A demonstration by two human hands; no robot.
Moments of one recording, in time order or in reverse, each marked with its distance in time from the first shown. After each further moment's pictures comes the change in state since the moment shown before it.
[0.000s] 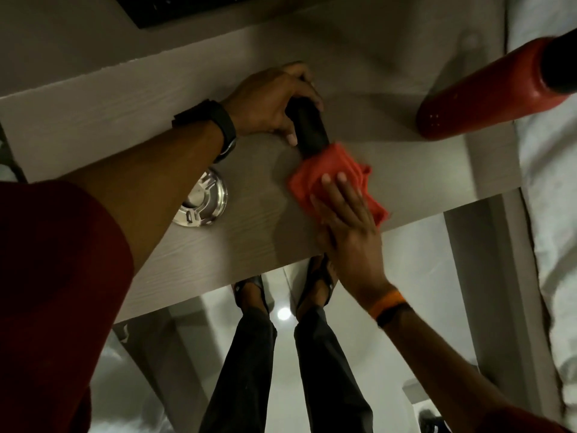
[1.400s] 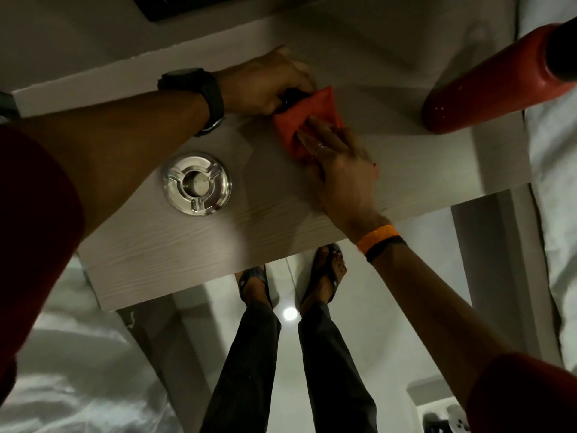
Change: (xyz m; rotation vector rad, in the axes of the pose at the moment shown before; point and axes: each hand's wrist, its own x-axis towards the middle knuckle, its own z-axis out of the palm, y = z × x) left_hand -0.001 -0.006 -0.019 0.265 -0.103 0.183; right_hand 0.091 -0.011 -0.020 0.024 0.055 0.007
